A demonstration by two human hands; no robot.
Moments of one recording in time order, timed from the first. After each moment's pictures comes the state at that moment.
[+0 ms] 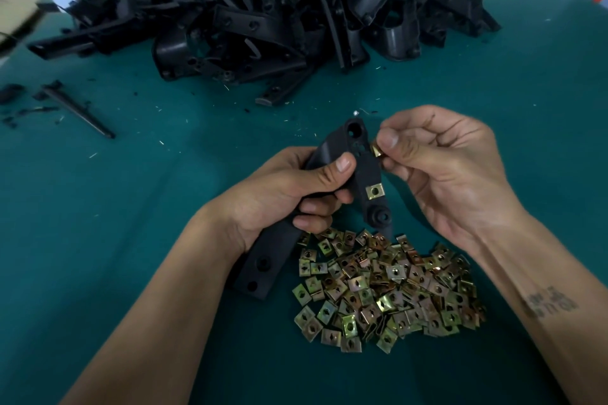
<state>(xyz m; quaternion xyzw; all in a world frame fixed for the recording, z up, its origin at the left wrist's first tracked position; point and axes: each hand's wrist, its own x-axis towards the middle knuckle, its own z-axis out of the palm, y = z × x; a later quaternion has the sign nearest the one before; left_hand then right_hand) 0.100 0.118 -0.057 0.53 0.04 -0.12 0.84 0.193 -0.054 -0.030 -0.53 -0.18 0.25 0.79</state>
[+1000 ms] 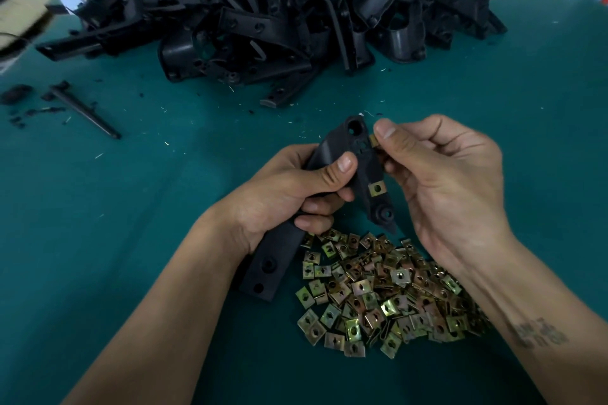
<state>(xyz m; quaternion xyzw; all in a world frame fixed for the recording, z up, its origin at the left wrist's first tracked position) 0.100 0.117 -0.055 0.55 0.04 -0.08 0.83 0.171 -0.043 -0.030 -0.55 -0.13 0.15 0.81</state>
